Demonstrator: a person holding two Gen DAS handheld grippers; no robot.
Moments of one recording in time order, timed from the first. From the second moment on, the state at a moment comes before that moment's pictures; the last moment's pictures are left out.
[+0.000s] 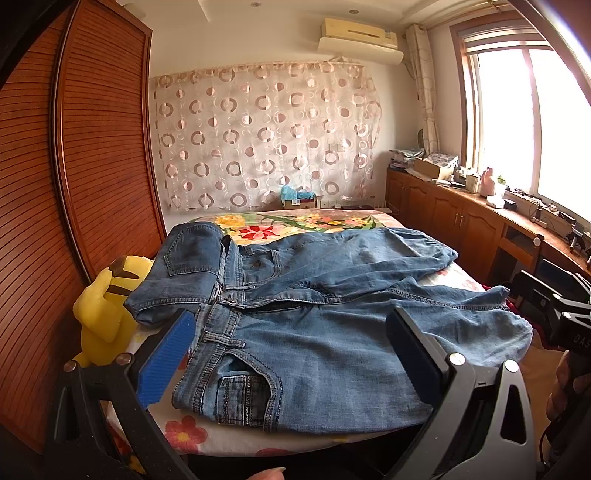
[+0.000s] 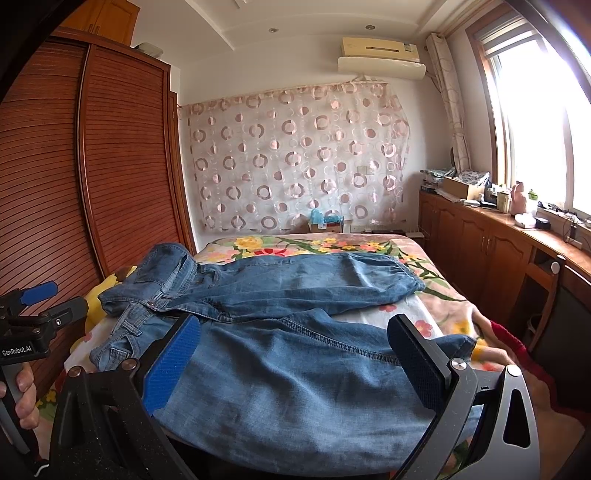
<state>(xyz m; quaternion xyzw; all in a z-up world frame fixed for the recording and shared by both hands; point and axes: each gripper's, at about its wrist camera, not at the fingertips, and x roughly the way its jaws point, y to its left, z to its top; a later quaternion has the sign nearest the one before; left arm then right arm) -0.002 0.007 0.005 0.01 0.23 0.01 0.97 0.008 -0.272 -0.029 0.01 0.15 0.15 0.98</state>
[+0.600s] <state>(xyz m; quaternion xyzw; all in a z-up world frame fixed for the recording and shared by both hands) -0.004 0.007 0.009 0.01 0.23 0.01 0.97 0.007 -0.271 -0.030 0.01 0.15 0.15 0.98</state>
